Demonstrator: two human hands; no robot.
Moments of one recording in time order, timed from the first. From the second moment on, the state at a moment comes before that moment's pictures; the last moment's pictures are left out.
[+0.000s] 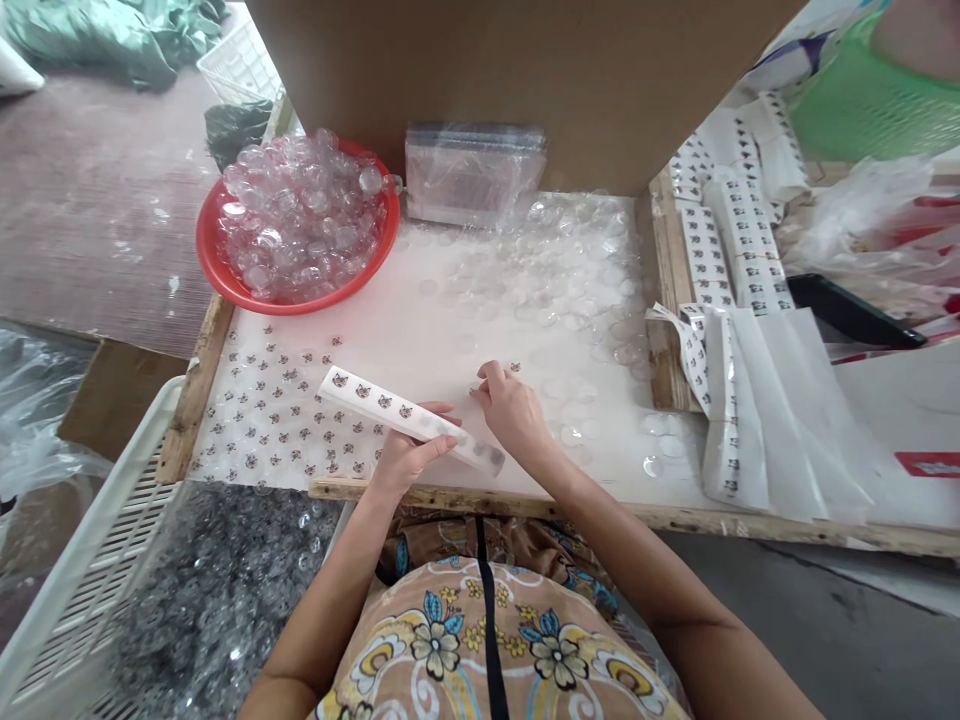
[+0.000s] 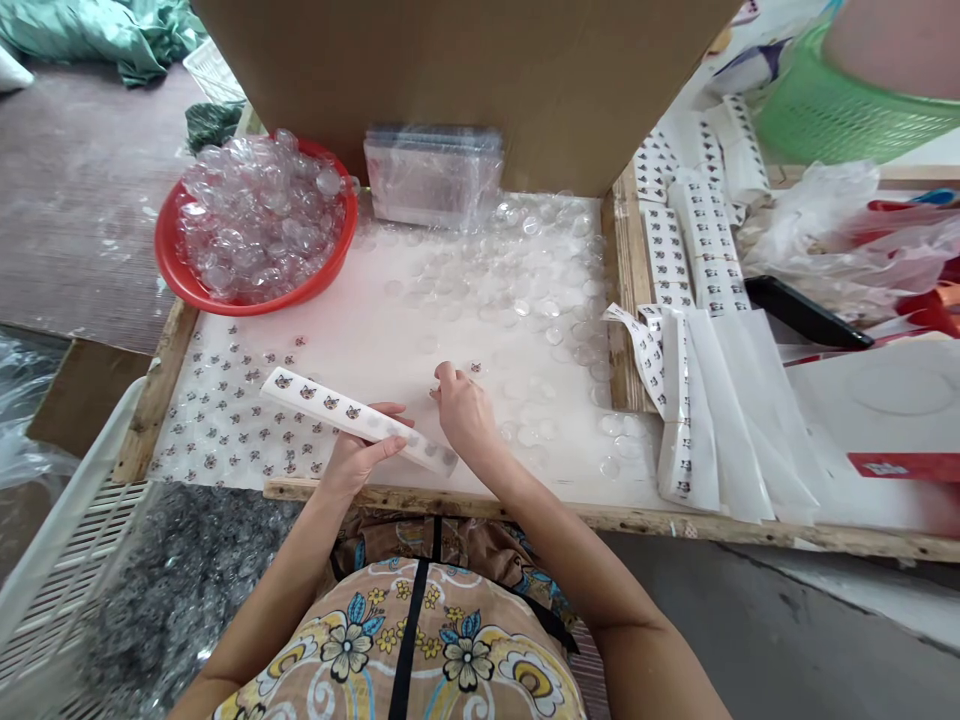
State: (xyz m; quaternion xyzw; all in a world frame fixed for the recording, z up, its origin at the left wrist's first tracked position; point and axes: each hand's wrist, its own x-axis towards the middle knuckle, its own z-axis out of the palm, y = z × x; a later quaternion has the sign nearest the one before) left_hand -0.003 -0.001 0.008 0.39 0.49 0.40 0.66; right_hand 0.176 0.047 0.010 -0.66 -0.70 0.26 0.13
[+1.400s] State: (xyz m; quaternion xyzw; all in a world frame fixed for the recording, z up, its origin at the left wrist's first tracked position) left_hand -0.004 -0.001 0.006 0.39 0.47 0.41 0.68; right_hand 0.248 0.073 0.001 -0.69 -0.68 0.14 0.20
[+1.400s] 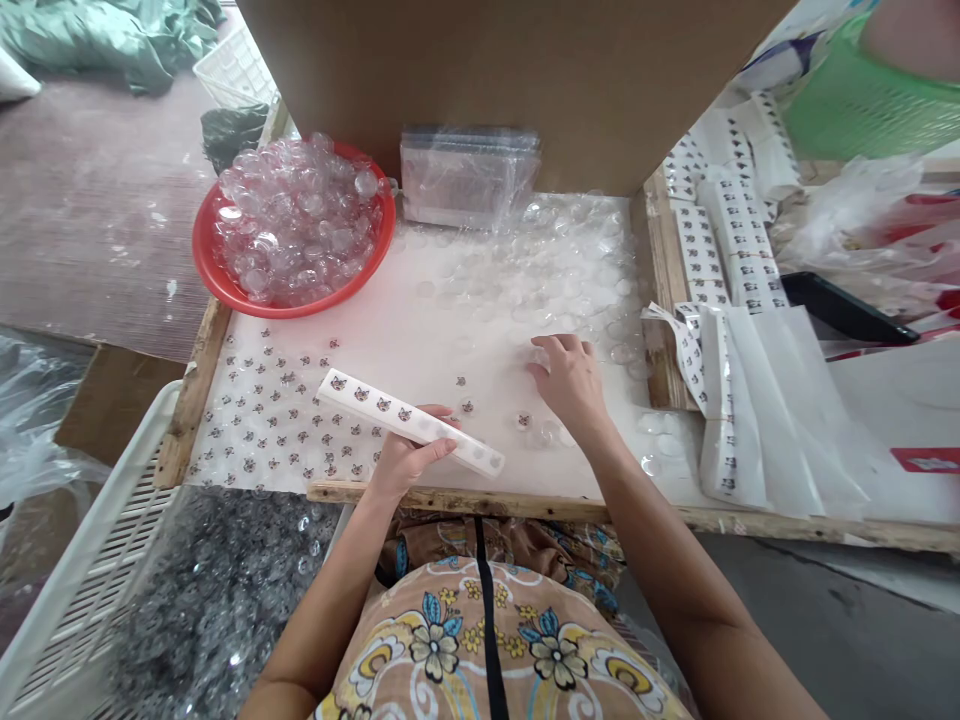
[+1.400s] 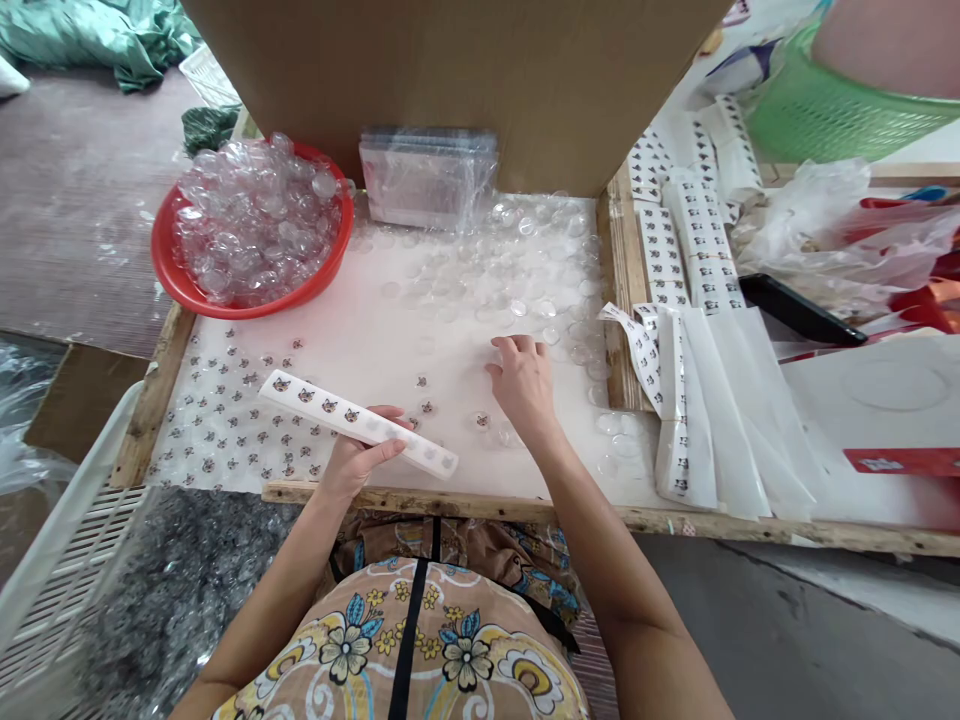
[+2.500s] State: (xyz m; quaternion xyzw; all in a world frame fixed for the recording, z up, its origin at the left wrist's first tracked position) left_hand 0.003 0.002 0.005 0.44 0.52 0.40 0.62; right_hand 0.133 0.026 0.059 -0.47 -0.71 0.37 0.36
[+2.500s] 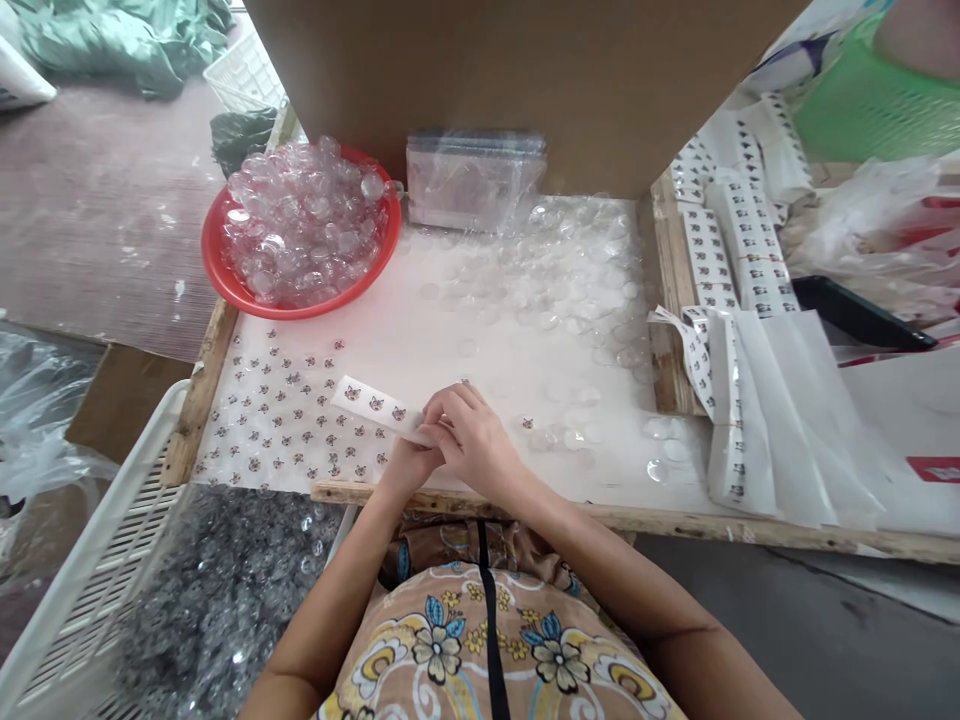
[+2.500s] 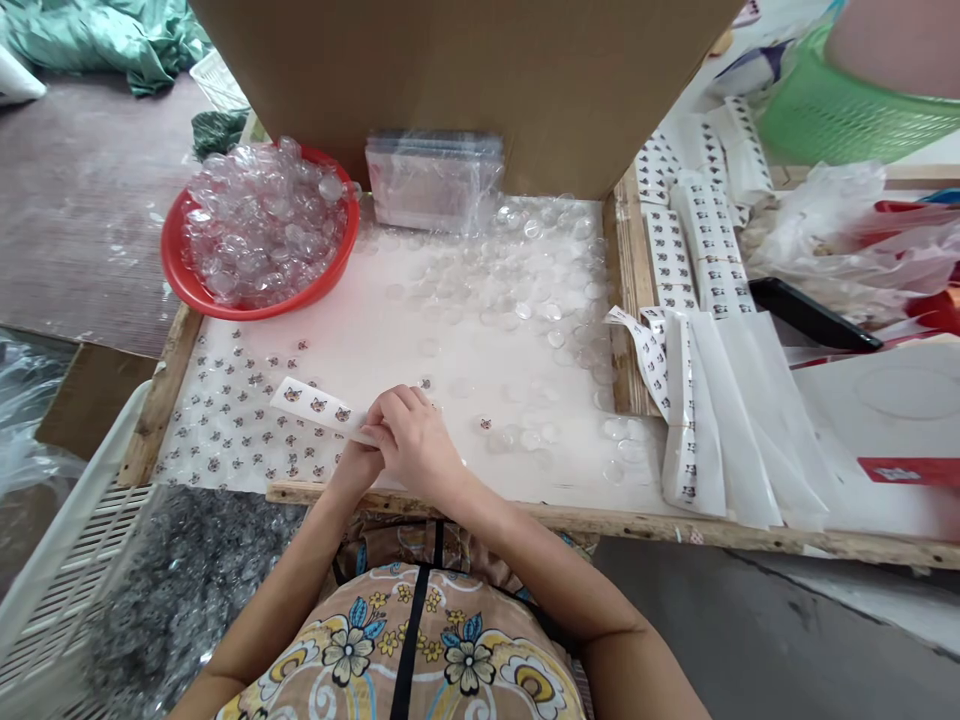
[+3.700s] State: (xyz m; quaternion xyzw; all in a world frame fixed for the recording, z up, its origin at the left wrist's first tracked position) left_hand 0.003 0.004 0.014 0.45 0.50 0.36 0.64; right_hand 0.227 0.097 -0.003 -0.66 -0.70 0.17 0.24
